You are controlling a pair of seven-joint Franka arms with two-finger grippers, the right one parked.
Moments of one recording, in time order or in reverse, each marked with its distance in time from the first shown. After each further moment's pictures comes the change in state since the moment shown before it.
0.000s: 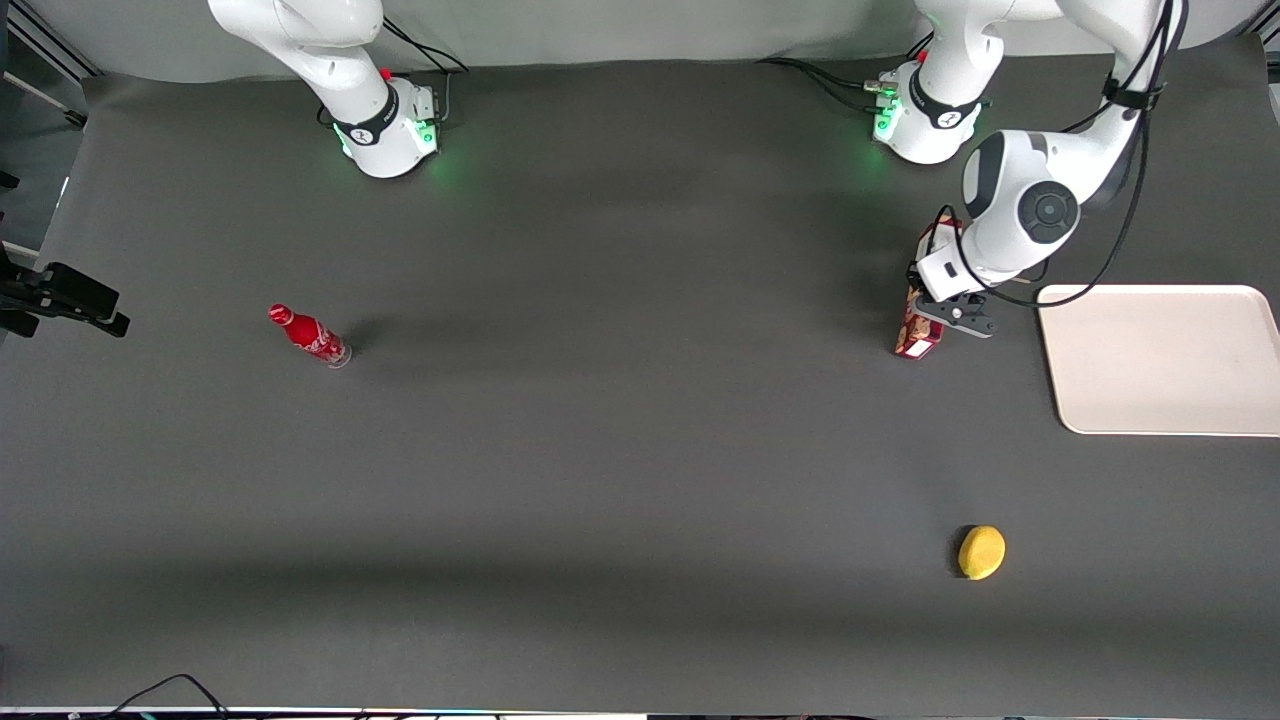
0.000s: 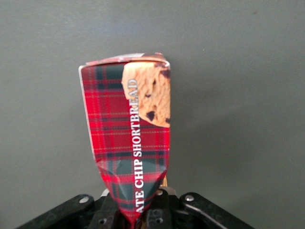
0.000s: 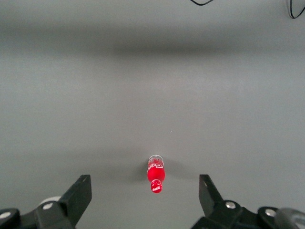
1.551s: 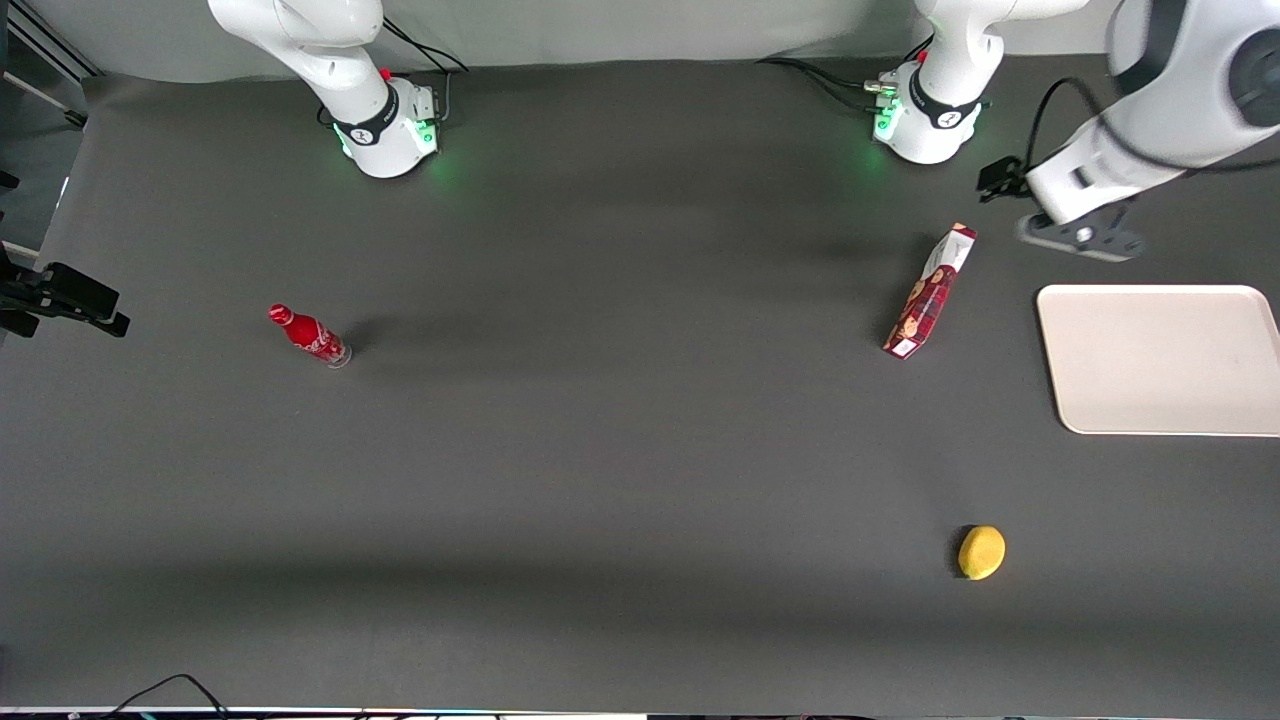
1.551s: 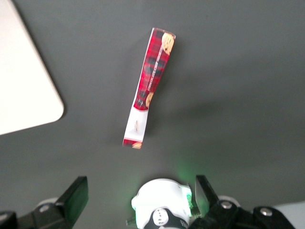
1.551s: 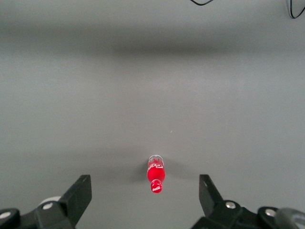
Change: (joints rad) arm 0.045 -0.355 0.014 0.334 0.002 -0.828 -0.072
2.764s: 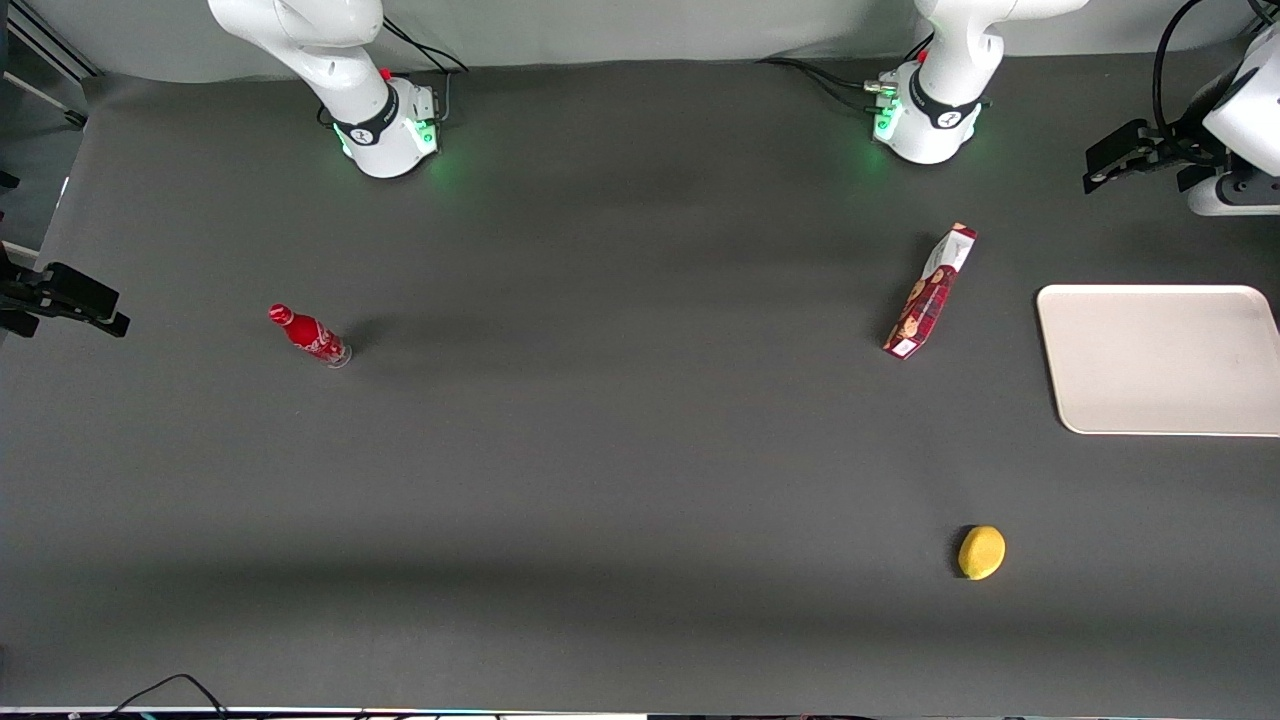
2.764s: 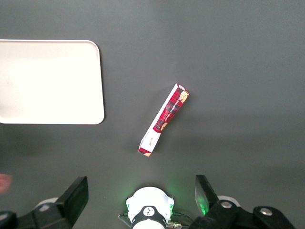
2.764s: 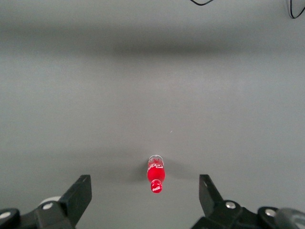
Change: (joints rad) arm 0.014 0.150 0.032 0.620 0.043 -0.326 -0.233
